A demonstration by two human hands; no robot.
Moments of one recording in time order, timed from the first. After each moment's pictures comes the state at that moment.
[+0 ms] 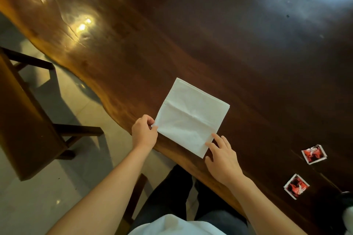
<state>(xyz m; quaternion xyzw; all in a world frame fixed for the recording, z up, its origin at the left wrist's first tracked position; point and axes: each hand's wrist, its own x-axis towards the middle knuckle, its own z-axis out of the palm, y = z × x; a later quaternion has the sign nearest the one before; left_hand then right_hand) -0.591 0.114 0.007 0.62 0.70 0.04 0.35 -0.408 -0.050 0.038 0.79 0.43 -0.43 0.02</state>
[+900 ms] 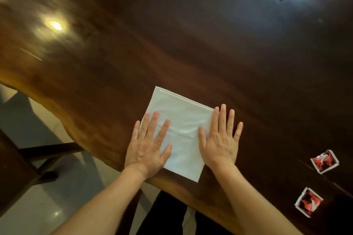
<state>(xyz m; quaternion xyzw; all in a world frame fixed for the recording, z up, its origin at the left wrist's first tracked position) -0.566 0.122 -0.057 0.93 0.35 -0.12 0.09 -0.371 0.011 -0.051 0.91 0.37 -0.21 0.02</state>
